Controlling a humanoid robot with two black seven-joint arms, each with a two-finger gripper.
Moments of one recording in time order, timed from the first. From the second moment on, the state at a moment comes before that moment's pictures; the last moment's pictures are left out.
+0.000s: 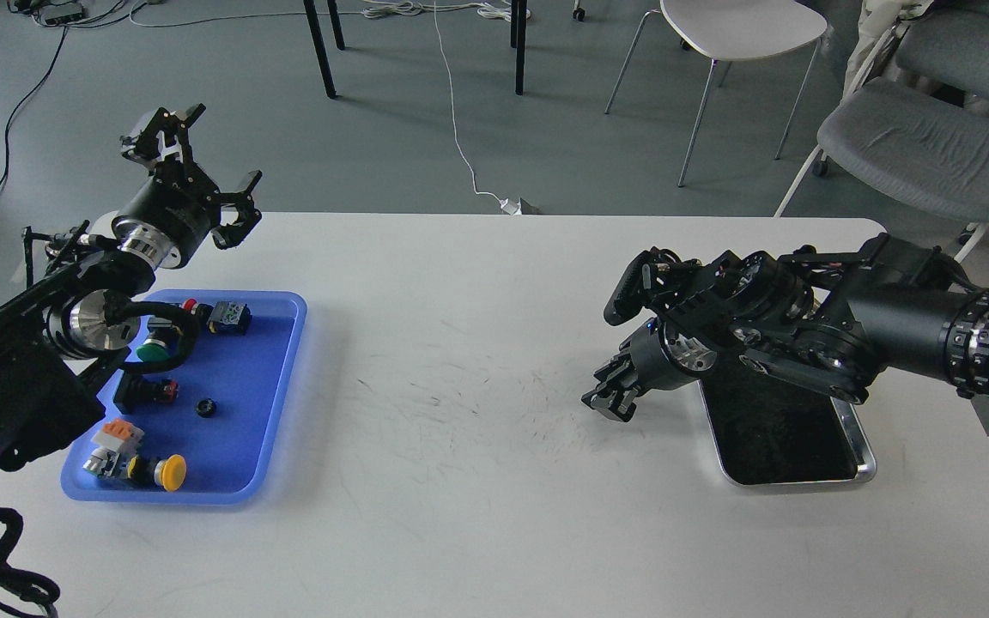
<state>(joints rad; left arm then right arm) -0.82 0.37 -0.56 -0.52 -0.13 -0.42 -0.31 1.26 -0.20 -0.42 0.83 -1.71 0.33 0.49</state>
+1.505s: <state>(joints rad) -0.81 0.35 -0.54 -0.52 -0.12 -0.41 -0.31 1.35 -0.48 -0.45 0.89 -1.71 0.34 0.49</state>
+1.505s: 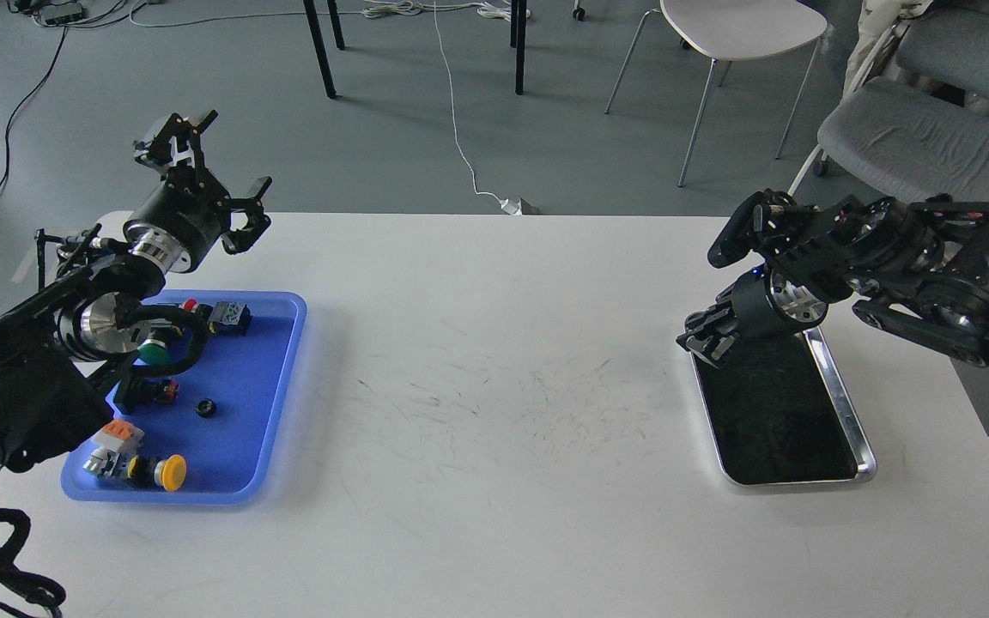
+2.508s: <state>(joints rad) -0.80 0.36 -0.54 -0.52 -0.12 -0.42 -0.31 1.25 -0.50 -0.44 0.76 -1.71 0.31 0.49</state>
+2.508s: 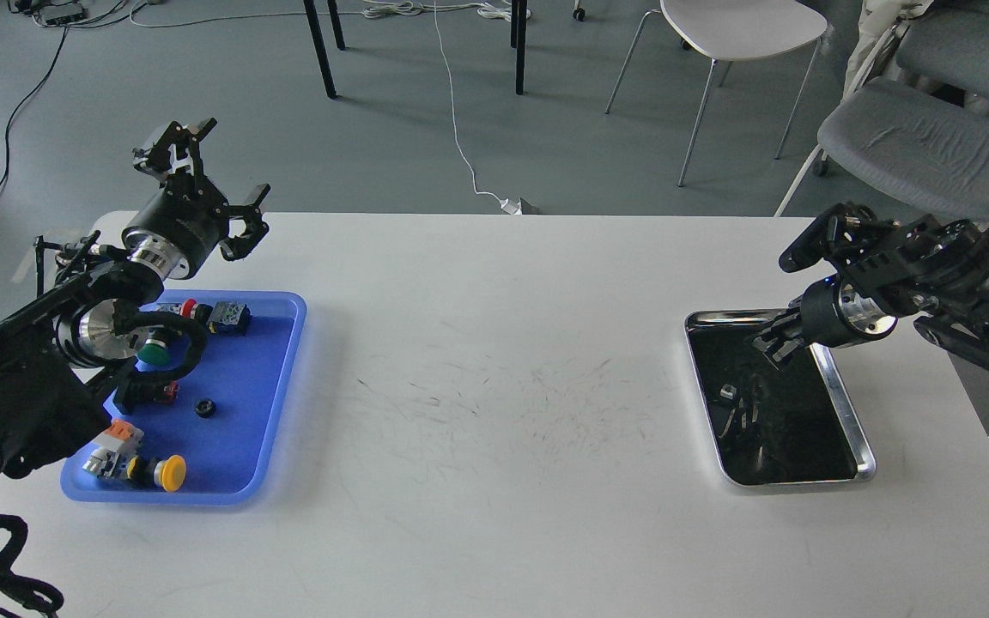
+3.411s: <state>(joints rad) -0.80 0.36 -0.54 -0.52 -0.12 -0.41 -0.31 1.23 -0.49 -0.43 0.76 -1.70 0.31 0.49</state>
